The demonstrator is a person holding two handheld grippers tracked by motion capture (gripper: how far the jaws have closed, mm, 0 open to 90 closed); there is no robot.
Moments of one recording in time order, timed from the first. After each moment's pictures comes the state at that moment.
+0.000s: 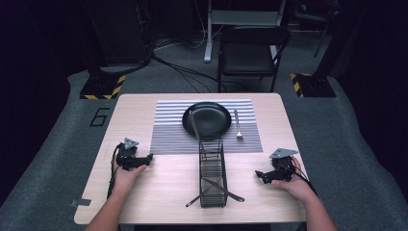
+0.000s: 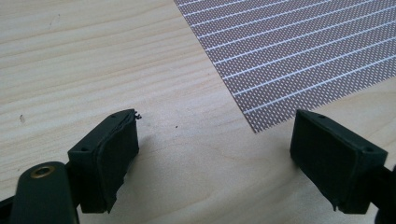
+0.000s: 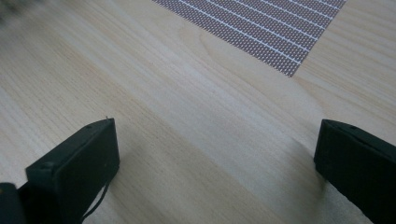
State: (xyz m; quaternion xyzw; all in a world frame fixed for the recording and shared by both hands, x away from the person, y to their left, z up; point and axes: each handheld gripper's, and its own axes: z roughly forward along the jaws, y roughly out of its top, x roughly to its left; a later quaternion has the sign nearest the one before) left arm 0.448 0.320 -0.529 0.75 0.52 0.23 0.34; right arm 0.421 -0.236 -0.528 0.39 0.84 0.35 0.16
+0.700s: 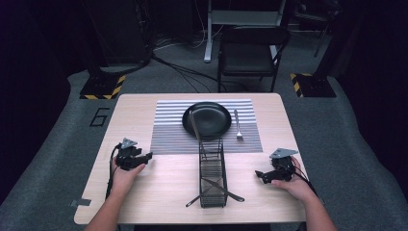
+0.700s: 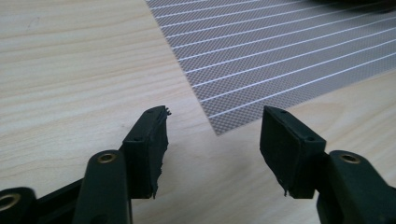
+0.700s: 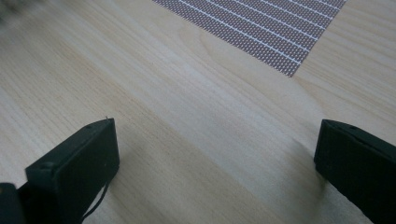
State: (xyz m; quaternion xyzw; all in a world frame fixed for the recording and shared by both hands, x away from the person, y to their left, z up) left arm 0.437 0.316 -0.513 0.74 0.52 0.19 0.38; right arm 0.421 -0.236 -0.528 0.39 0.84 0.35 0.16
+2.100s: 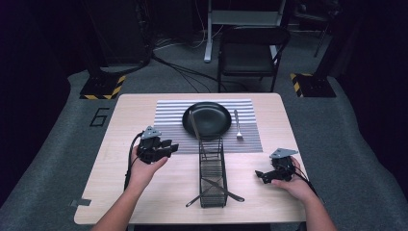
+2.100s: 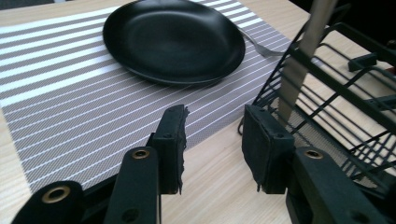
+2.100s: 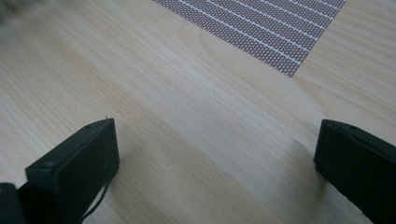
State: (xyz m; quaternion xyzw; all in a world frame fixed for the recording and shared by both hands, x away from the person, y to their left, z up) left arm 0.418 0.222 -0.422 0.77 0.43 0.14 0.45; right arm 0.421 -0.236 -0.528 0.39 0.84 0.35 0.16
